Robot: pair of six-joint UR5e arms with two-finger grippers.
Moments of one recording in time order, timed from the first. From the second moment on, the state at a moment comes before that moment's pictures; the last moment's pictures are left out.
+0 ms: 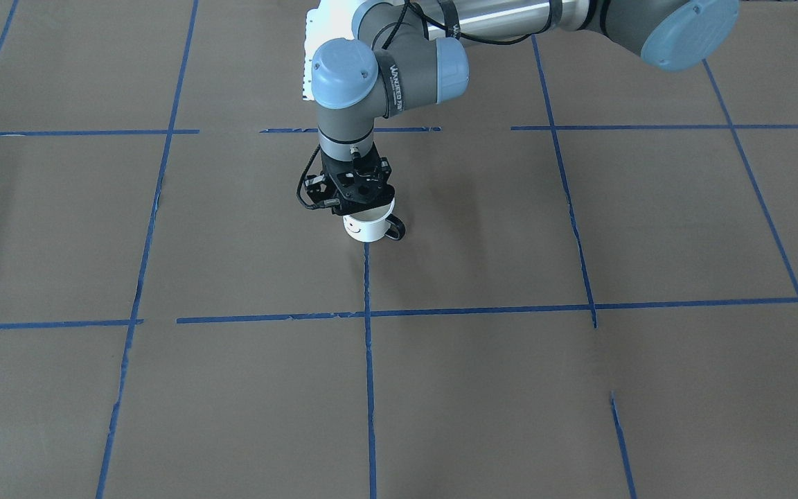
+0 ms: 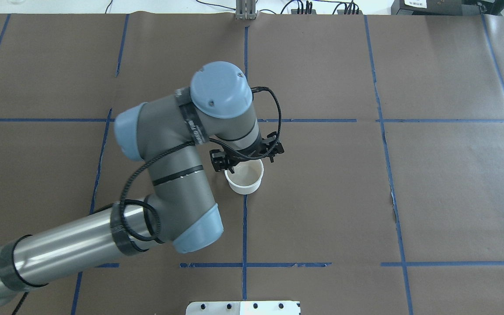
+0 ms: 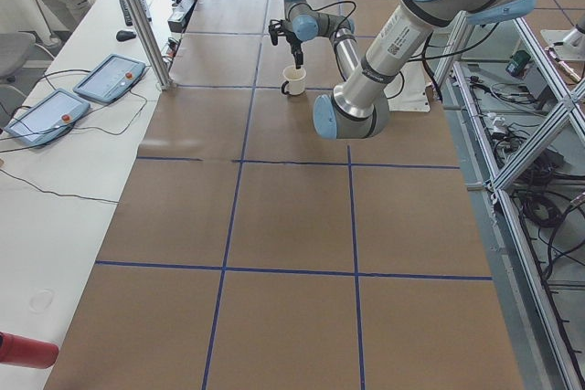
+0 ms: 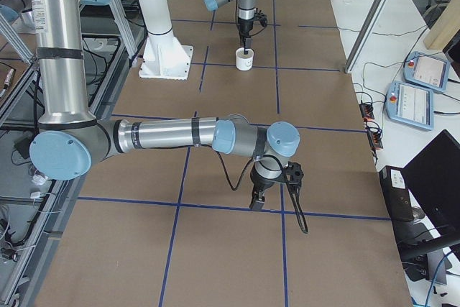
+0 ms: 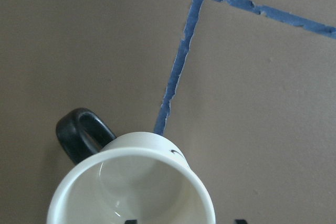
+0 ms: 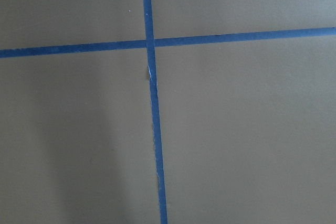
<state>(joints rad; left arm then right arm) -0.54 -2.43 -1.65 -1.53 -2.00 -1.46 1.53 -1.53 1.64 -1.83 2.27 0.01</state>
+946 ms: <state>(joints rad) -1.16 -1.77 -1.88 -1.48 -2.23 -0.27 1.53 -1.53 1.64 -1.83 2.27 0.01</state>
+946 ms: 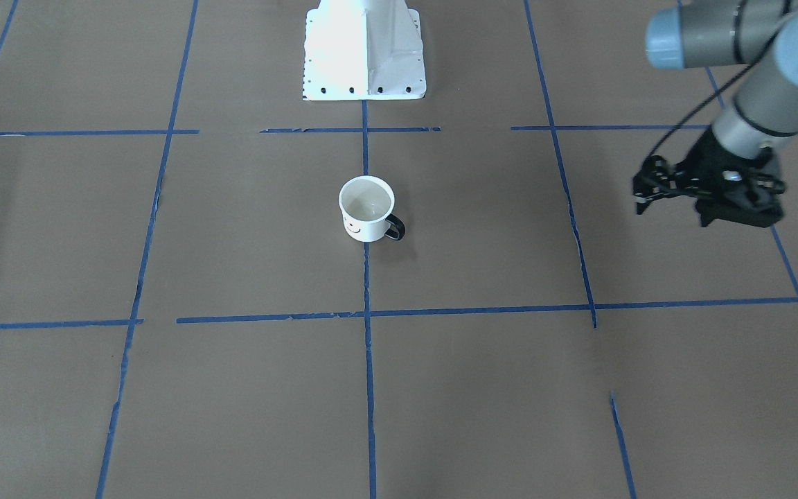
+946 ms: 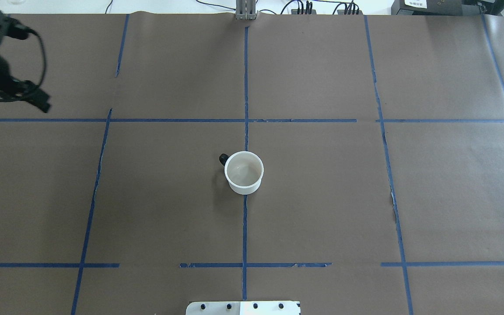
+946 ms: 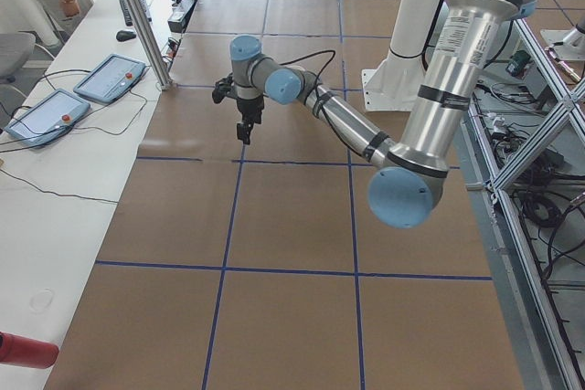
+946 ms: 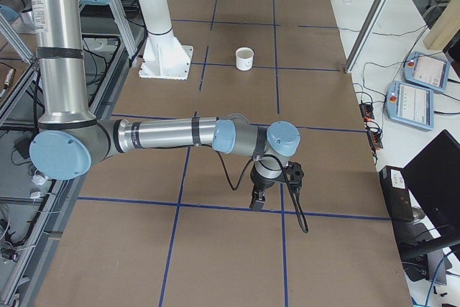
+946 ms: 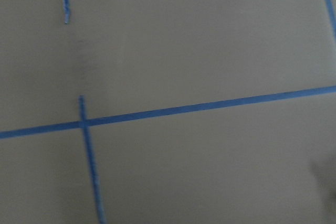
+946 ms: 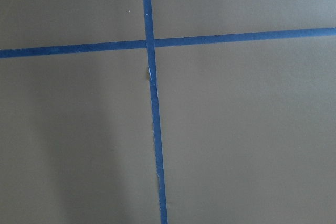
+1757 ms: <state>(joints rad) -1.59 -1.60 -1.66 -1.45 -2.28 0.19 1.53 -1.53 1.64 -1.83 2.27 0.01</state>
